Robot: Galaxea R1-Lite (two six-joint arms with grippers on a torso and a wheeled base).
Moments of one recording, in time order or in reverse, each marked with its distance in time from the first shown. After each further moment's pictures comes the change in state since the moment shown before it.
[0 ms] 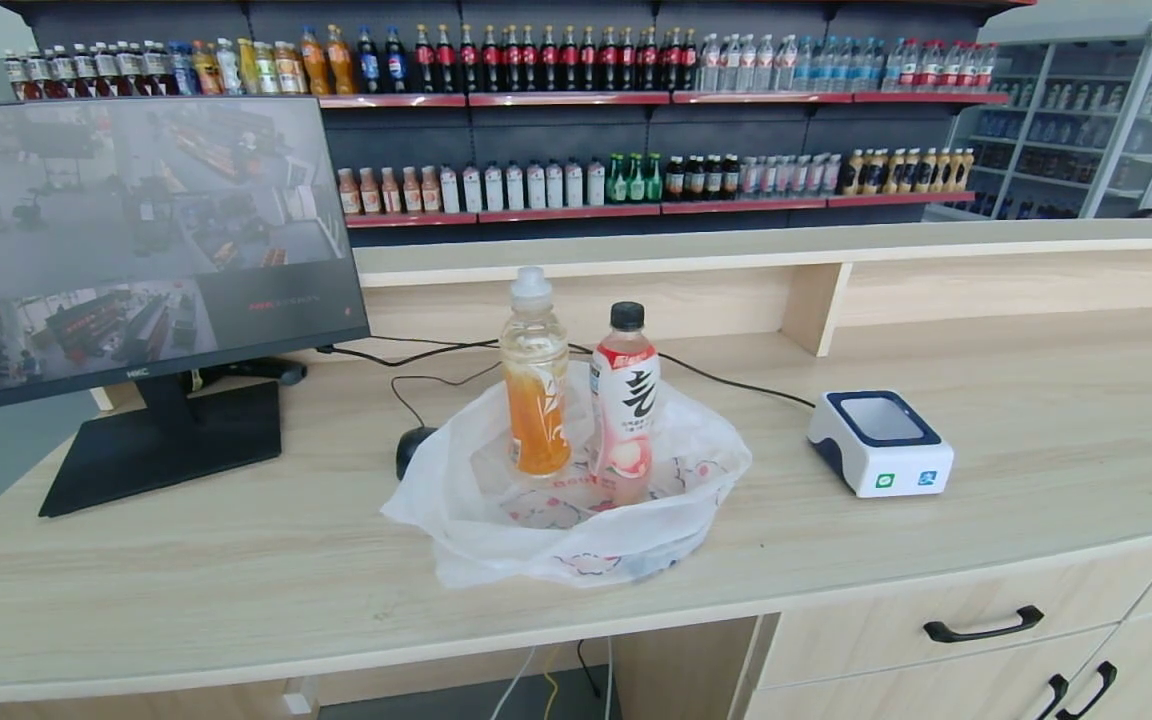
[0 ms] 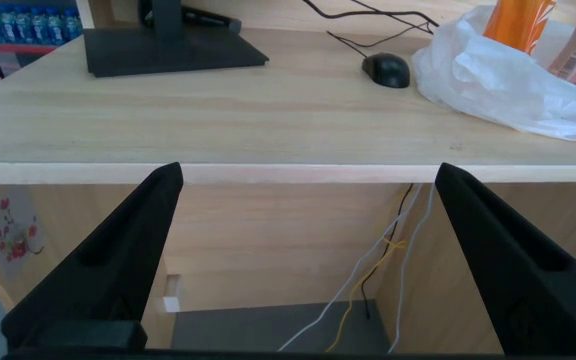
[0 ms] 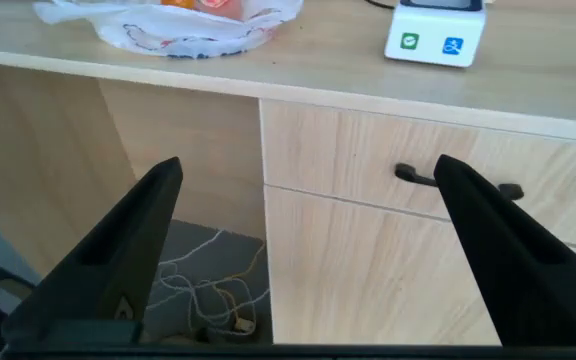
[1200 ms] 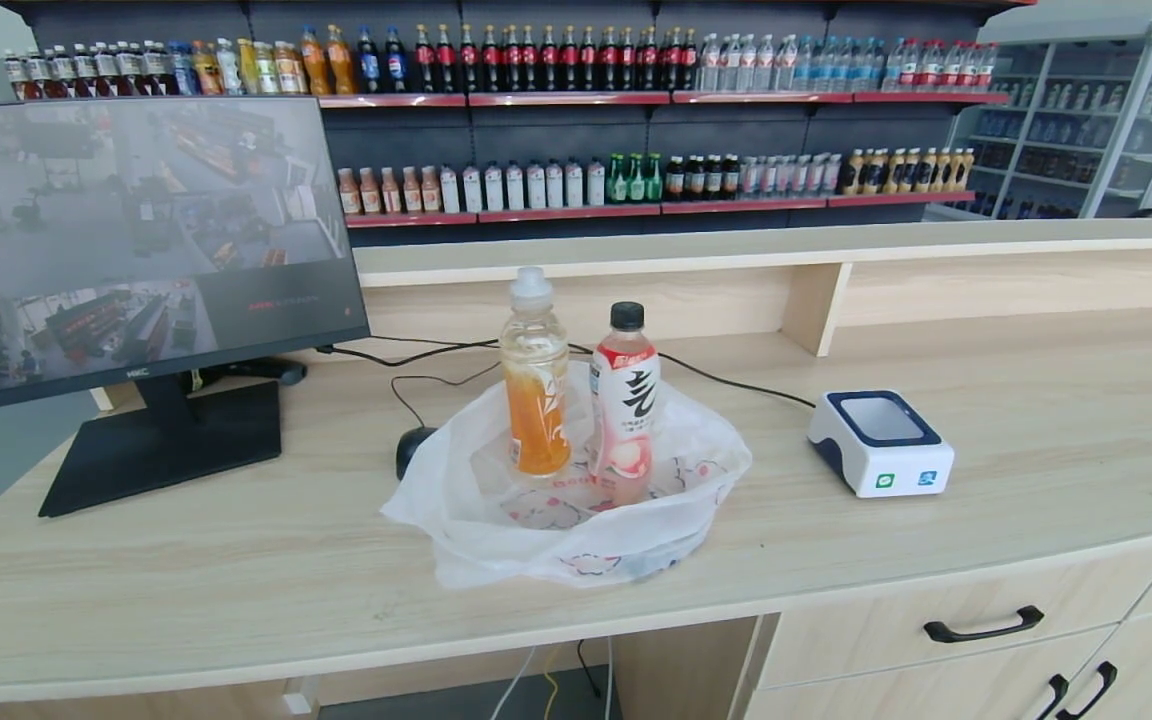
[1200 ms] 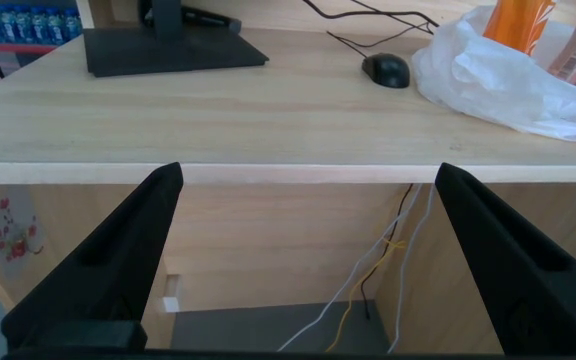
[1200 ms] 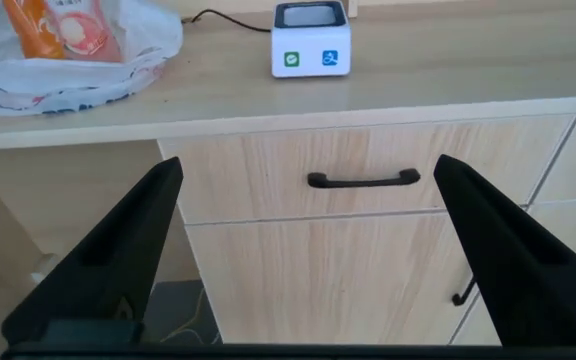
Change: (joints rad) left arm 0.000 0.000 0.000 0.000 0.000 -0.001; right arm -0.297 -0.022 0.073 -0.134 0.032 0.057
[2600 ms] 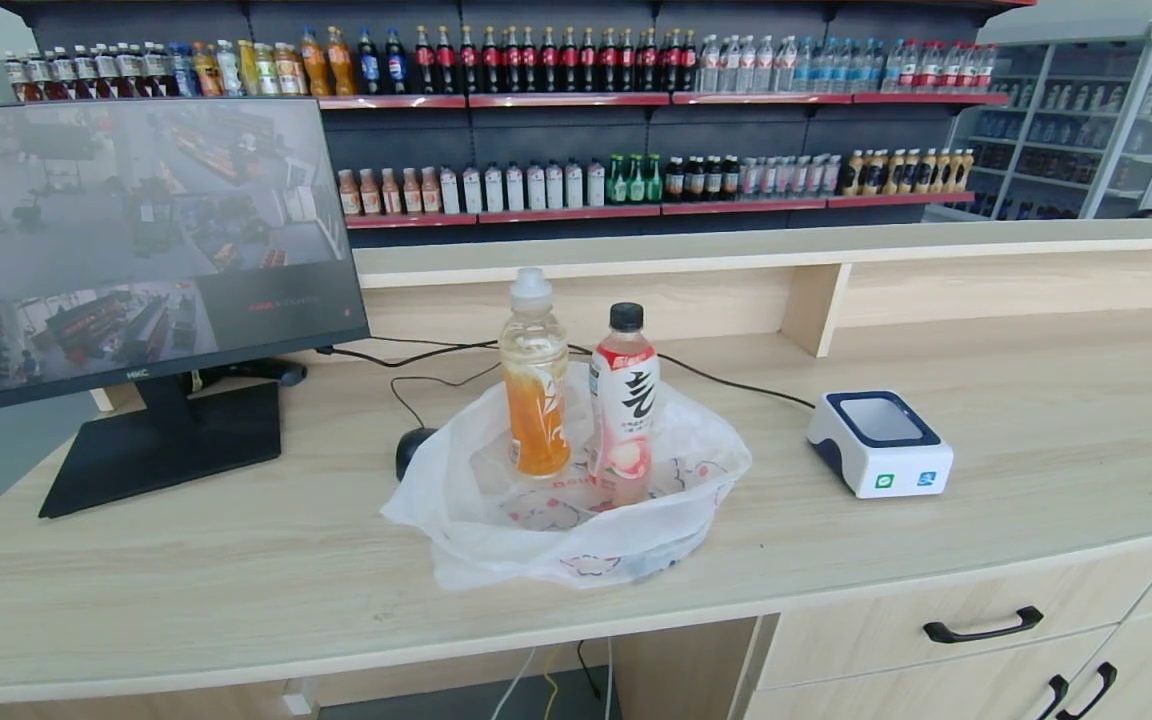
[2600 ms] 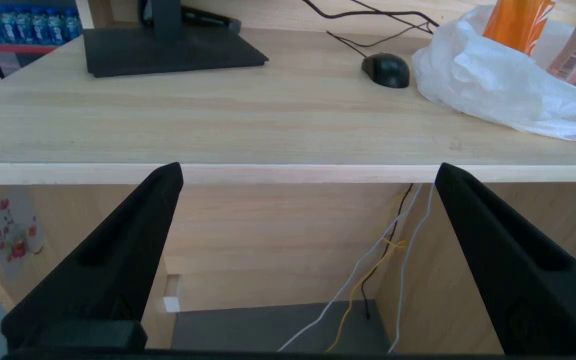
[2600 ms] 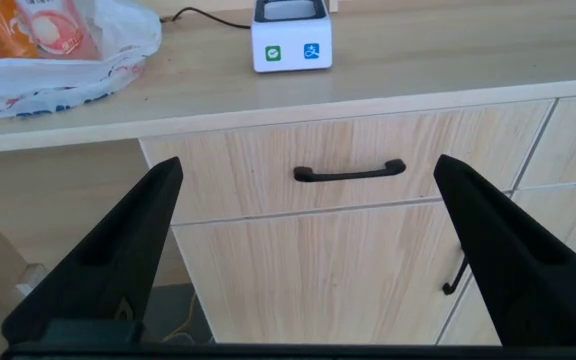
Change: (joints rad) left arm 0.000 0.000 0.000 0.000 0.000 0.001; right arm -0.004 -0.017 0.006 0.024 -0.008 -0.018
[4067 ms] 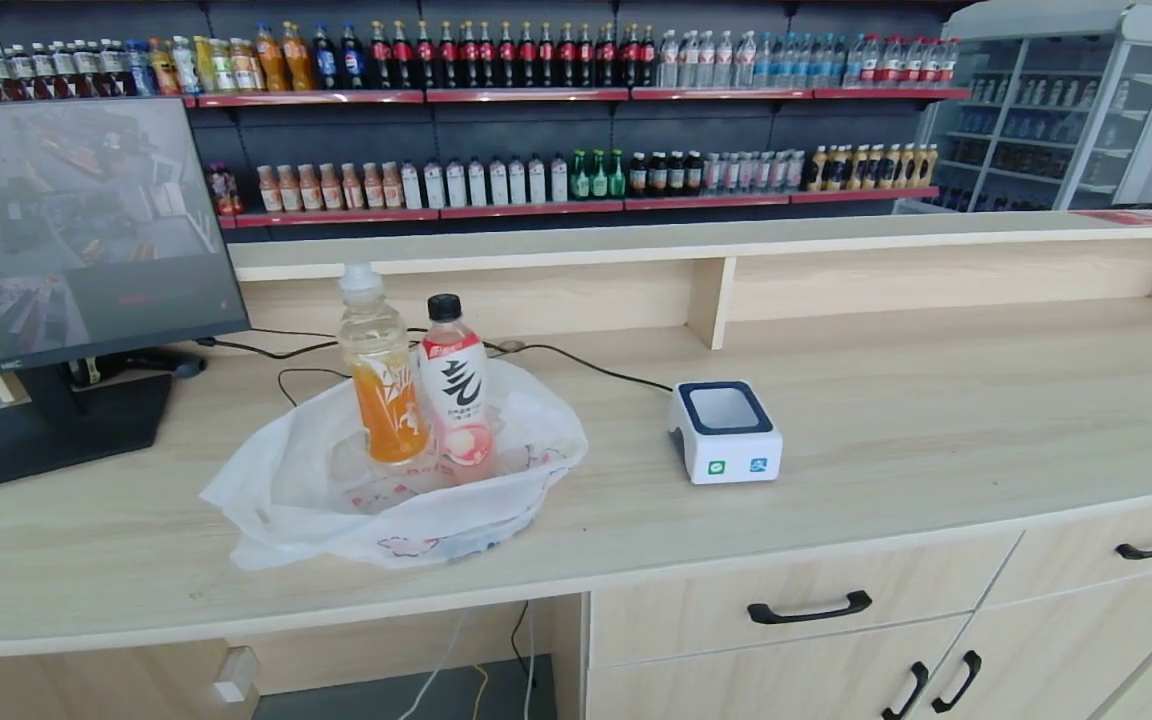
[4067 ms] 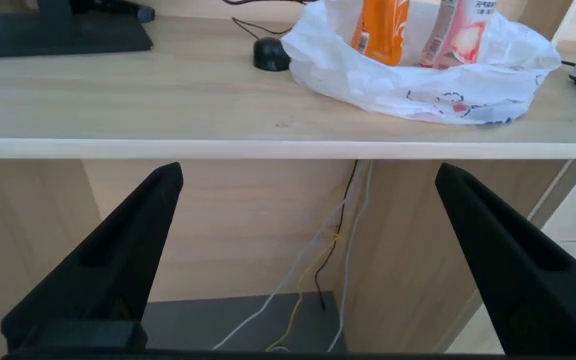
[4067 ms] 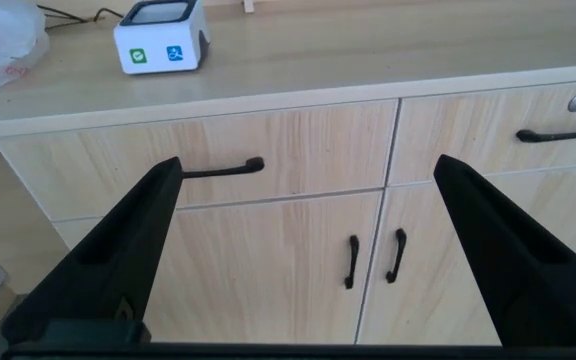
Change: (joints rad) left arm 0.000 0.000 0.000 0.000 0.001 0.000; right arm -0.001 0.000 0.000 -0.001 0.002 -0.001
